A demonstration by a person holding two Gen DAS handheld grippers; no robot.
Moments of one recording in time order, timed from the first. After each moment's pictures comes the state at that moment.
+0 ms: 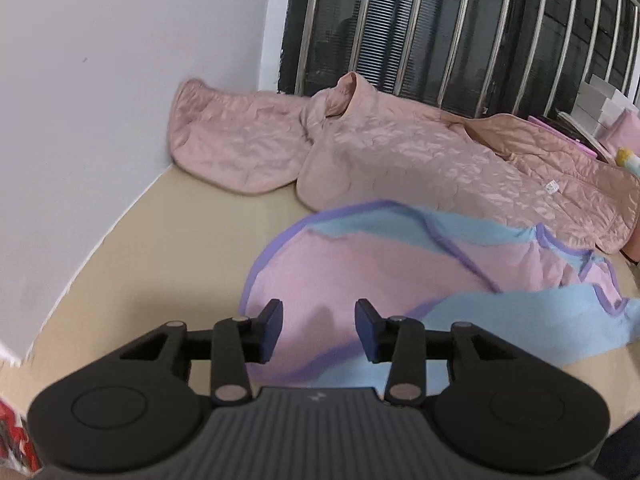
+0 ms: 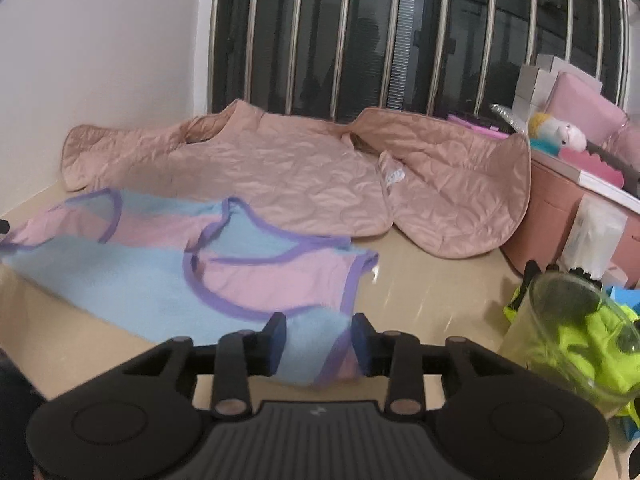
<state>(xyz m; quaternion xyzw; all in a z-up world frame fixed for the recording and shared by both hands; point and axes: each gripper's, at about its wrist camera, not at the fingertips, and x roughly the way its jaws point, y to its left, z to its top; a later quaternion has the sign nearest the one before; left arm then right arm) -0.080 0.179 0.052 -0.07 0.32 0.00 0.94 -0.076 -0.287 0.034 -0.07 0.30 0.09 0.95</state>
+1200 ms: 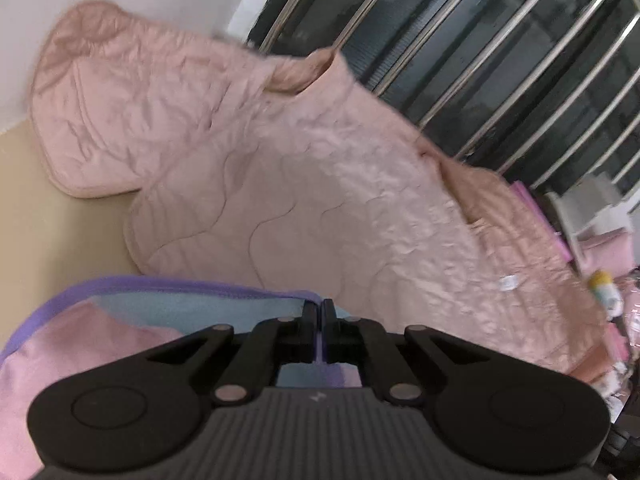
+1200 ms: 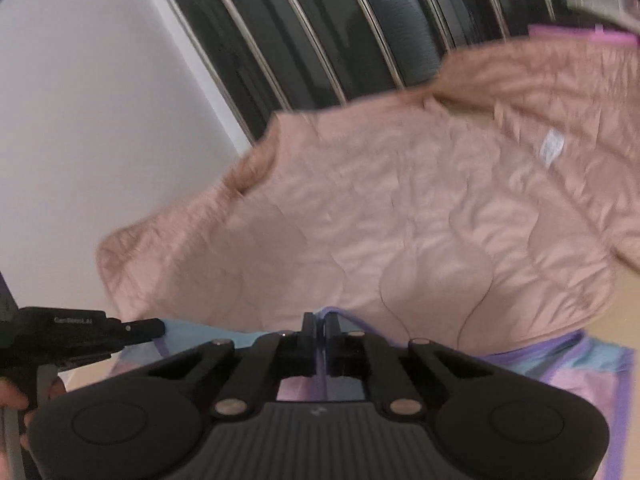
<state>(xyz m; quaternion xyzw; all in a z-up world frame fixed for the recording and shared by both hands) 0.061 0.130 0.051 -0.26 0.36 -0.05 0.90 0.081 -0.214 0.042 0.16 0.32 0.22 0.91</state>
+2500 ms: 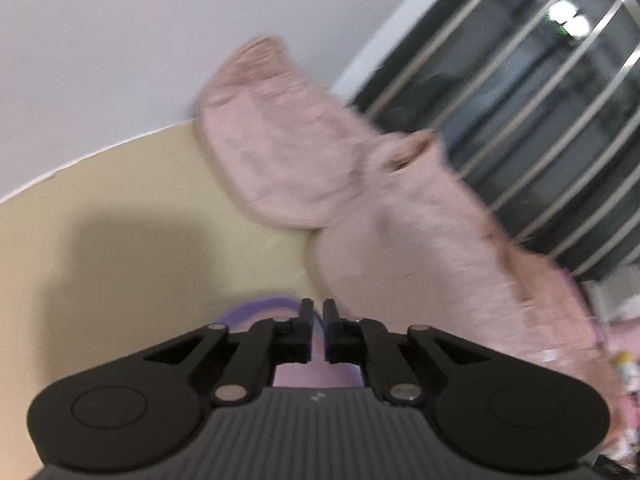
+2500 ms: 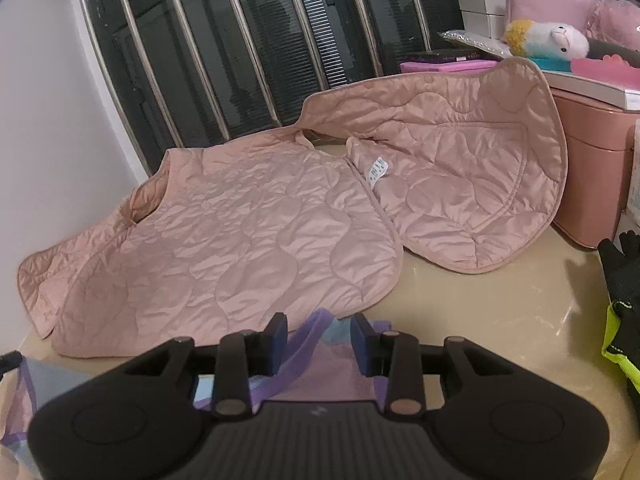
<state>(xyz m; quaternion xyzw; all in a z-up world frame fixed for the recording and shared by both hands) 0.000 0.220 0.021 -0.33 0.30 0.07 0.89 0.051 -0.297 0.040 0.13 0.32 0.06 0.94</state>
